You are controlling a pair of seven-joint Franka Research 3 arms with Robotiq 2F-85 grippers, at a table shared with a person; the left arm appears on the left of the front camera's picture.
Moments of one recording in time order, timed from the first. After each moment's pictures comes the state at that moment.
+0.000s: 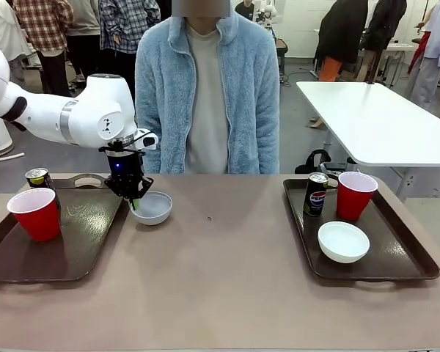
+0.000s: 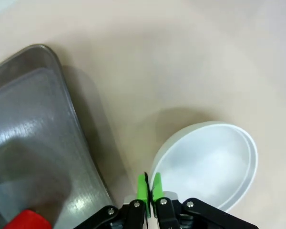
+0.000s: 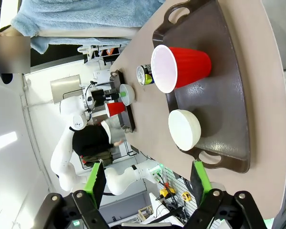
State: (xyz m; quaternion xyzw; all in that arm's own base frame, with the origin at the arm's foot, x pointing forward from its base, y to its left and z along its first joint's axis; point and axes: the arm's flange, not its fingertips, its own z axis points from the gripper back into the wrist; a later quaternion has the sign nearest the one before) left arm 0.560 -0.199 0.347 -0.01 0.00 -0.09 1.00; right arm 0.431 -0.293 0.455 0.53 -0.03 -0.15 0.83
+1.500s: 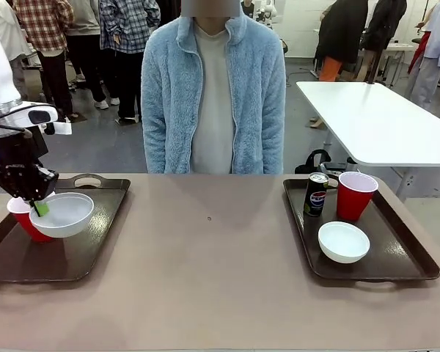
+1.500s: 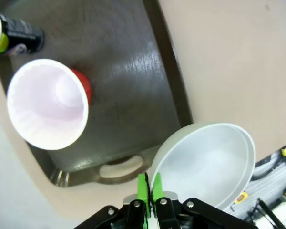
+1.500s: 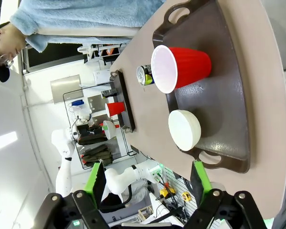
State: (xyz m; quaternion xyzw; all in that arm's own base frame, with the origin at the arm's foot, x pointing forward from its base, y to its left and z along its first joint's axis) left arm 0.398 -0.052 0.460 -0.04 0.02 -0.10 0.99; right arm 0.431 -0.293 0.455 0.53 -0.03 -0.15 0.83
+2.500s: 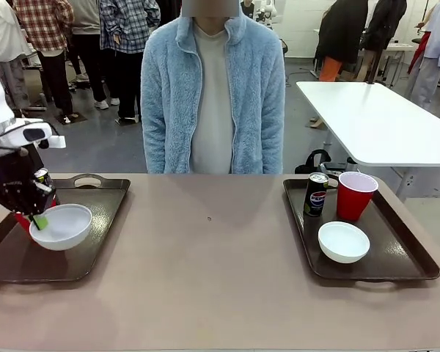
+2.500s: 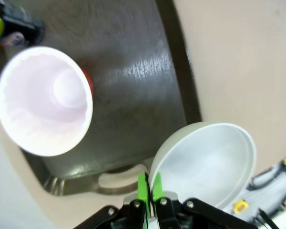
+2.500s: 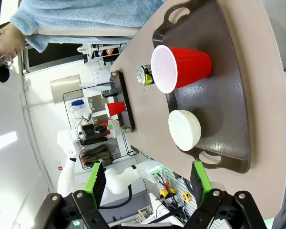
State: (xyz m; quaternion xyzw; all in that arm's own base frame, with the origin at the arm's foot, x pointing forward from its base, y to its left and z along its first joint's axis) left arm 0.386 -0.041 0.425 -0.05 0.01 -0.08 1.00; right arm 0.431 -0.293 0.455 0.53 -0.03 -0.15 0.83
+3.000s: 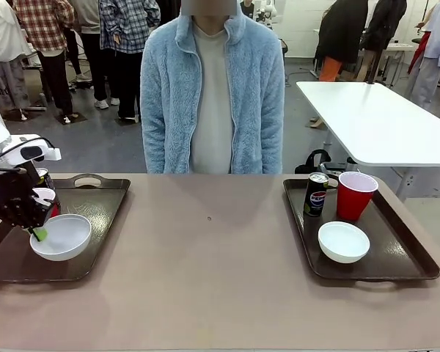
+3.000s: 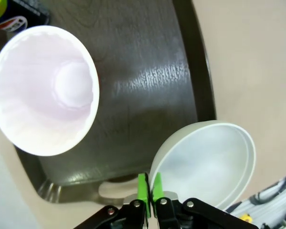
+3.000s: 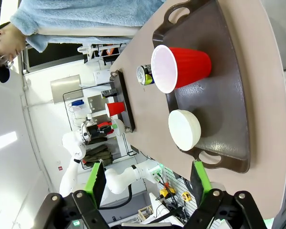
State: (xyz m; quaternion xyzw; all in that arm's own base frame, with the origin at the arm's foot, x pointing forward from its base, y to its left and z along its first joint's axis) left arm 0.373 -0.037 0.401 -0.04 -0.02 -0.06 1.00; right arm 0.431 -0.293 0.455 0.53 -0.03 -0.15 0.83
